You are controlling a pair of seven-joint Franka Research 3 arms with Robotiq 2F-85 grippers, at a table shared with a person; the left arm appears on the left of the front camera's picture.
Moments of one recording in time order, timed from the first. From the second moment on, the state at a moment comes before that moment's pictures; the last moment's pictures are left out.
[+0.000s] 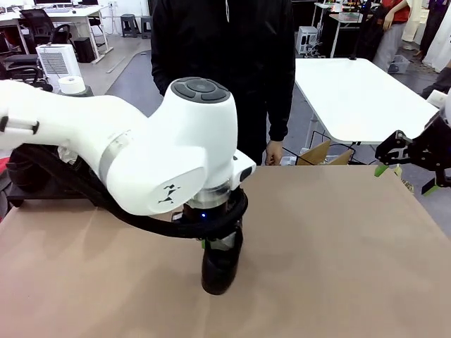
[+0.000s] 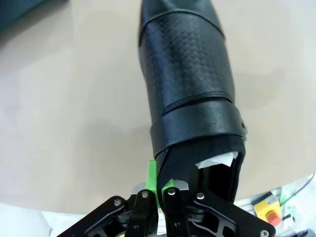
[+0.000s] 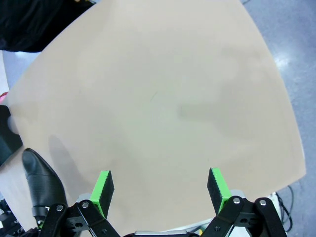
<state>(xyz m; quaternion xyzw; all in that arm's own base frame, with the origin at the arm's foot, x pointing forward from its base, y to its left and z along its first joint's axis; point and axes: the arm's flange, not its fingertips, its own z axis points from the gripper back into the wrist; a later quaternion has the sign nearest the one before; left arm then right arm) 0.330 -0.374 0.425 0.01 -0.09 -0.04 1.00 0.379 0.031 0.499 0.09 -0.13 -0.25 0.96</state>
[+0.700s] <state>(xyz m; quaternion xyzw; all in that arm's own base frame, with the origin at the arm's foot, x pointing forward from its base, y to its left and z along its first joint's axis) 0.433 -0.243 0.479 0.04 -0.31 0.02 0.95 0.379 0.031 0.499 0.09 -0.13 -0.25 0.96</state>
